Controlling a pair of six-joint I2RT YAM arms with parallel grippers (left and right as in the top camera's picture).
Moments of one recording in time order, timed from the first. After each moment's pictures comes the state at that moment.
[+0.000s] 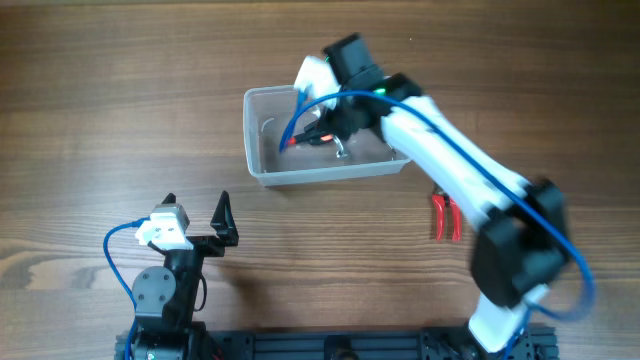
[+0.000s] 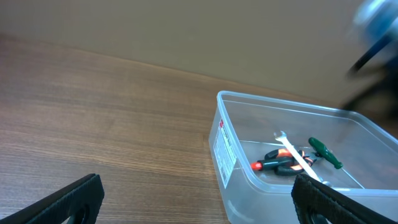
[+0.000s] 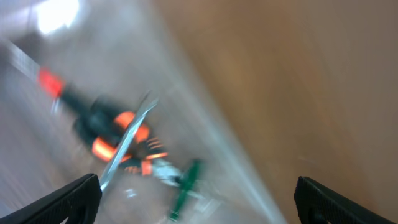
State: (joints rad) left arm -0.07 0.04 0.04 -0.14 0.01 -0.25; right arm 0.53 1.92 1.59 -0.62 0.13 -0.64
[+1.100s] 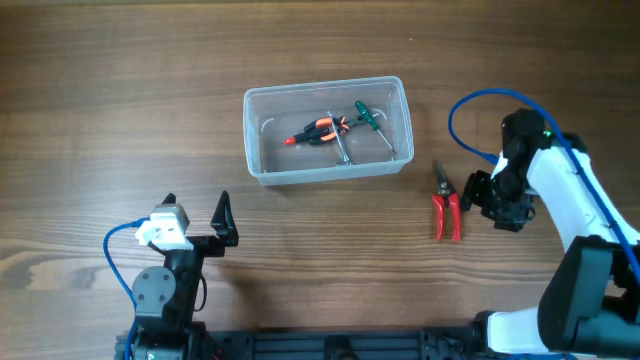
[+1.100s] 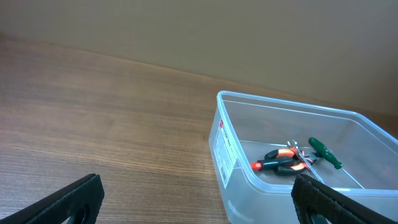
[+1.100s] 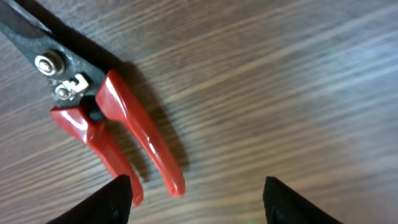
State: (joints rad) left arm -0.07 0.04 0.04 -0.14 0.01 -0.25; right arm -0.13 1.61 0.97 -1.03 -0.05 0.29
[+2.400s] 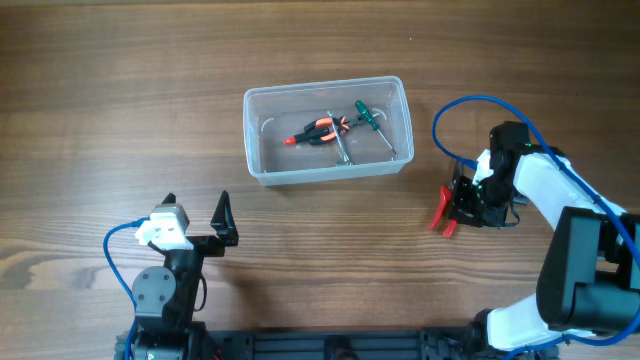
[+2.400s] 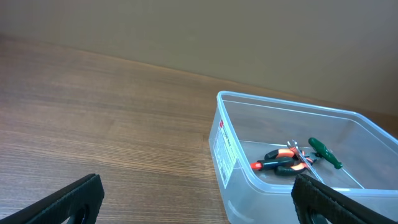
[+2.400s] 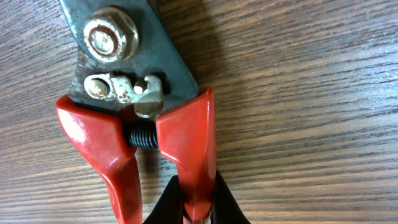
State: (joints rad) left arm -0.07 0.04 0.04 -0.14 0.01 -0.25; right arm -0.13 1.71 0.88 -0.84 -0.22 0.24
